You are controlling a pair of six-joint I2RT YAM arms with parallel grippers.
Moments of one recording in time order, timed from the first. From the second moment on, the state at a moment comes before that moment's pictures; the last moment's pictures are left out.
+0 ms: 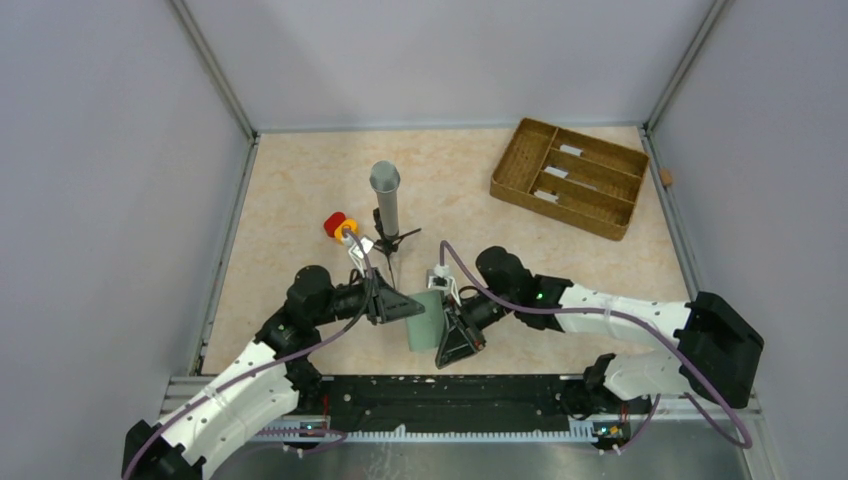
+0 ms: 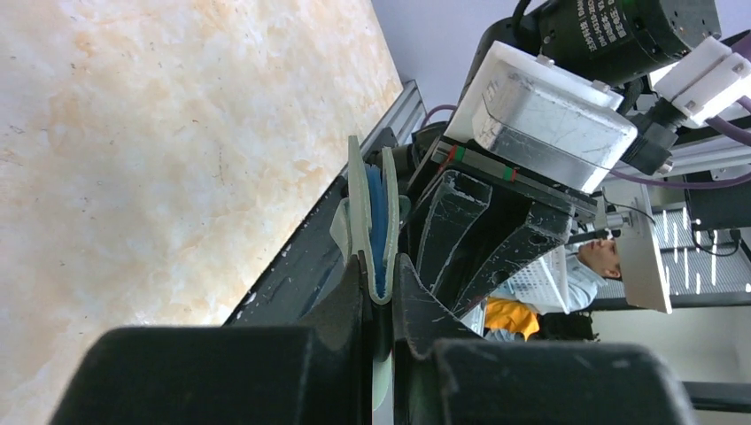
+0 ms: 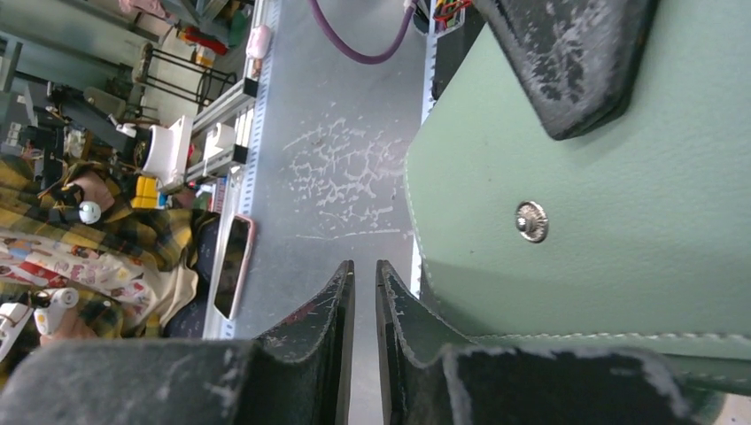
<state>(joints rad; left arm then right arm) -0.60 0.61 0.35 0.10 0.65 -1.00 1.00 1.26 0.68 0.06 -0.97 0.39</state>
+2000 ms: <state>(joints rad) -0.68 0.87 0.18 0.14 0.46 -0.88 0.83 1.19 0.41 0.15 -0.65 0.71</state>
